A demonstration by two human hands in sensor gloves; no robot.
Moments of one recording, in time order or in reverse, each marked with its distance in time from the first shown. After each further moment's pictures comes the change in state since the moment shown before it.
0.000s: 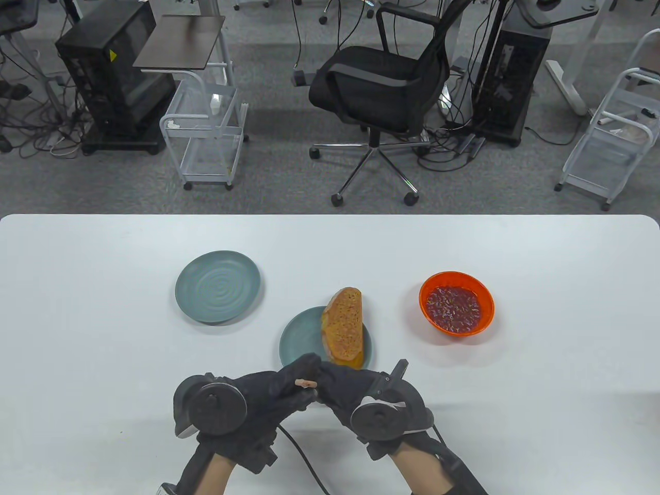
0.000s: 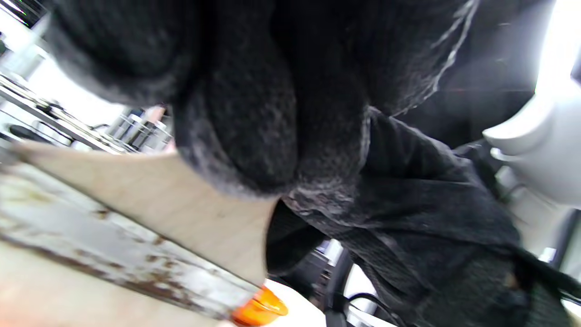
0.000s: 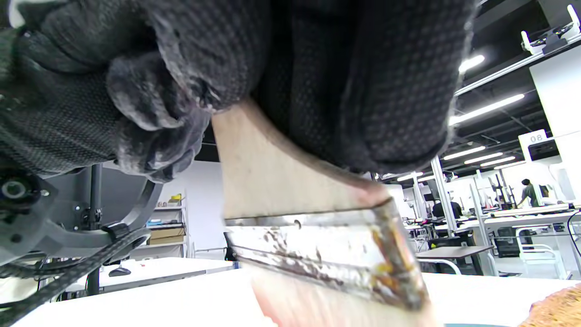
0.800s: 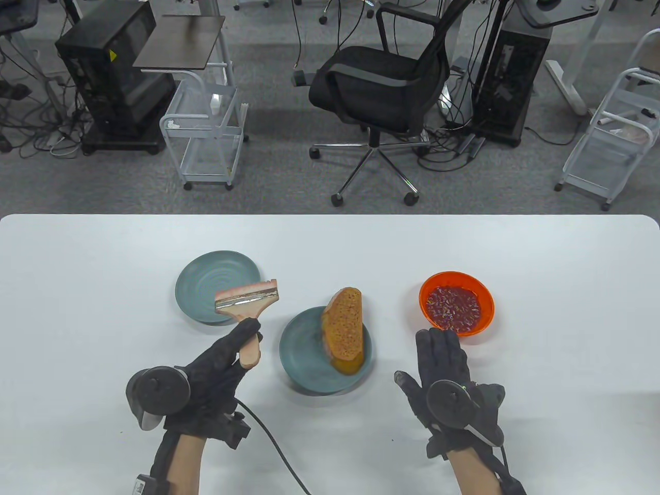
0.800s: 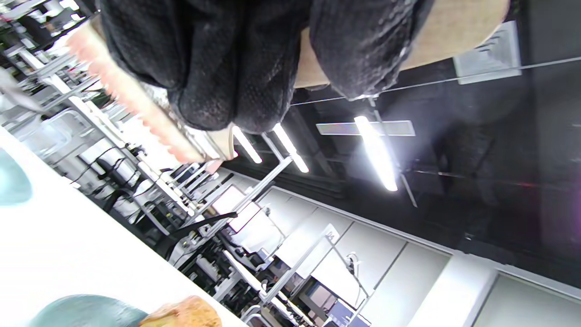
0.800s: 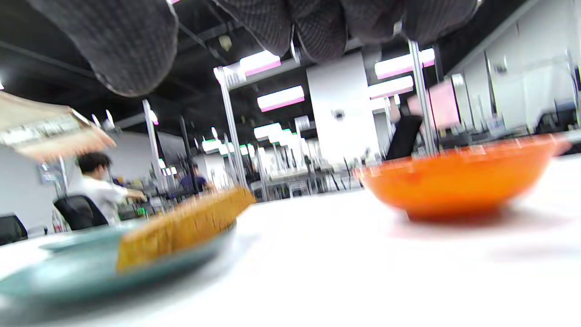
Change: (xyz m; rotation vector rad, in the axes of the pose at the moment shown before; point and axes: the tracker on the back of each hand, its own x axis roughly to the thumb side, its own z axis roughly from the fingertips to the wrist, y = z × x) left_hand -0.088 0.033 0.036 0.231 0.248 0.113; right_hand -0.101 -0.010 0.105 0.122 0.677 0.188
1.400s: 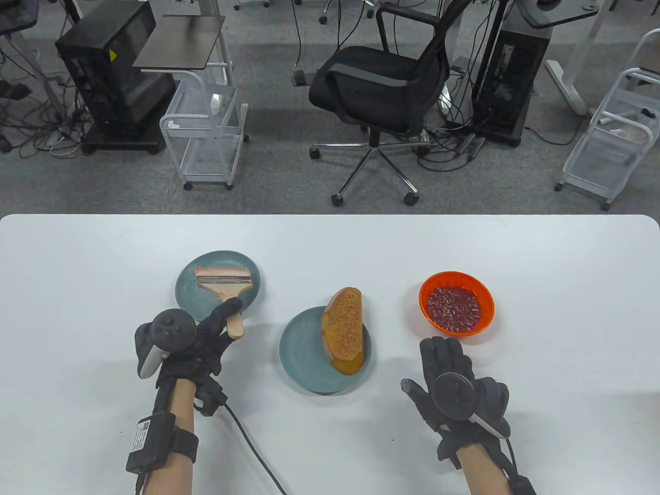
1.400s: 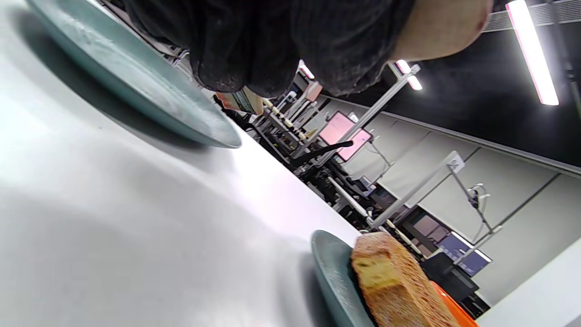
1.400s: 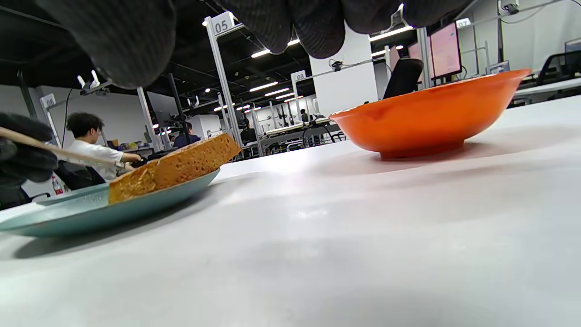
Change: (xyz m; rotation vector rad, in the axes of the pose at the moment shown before) left_hand -0.109 -0.008 -0.051 -0.270 0.348 -0.132; right_hand -0.024 0.008 -0.001 0.099 0.011 -0.040
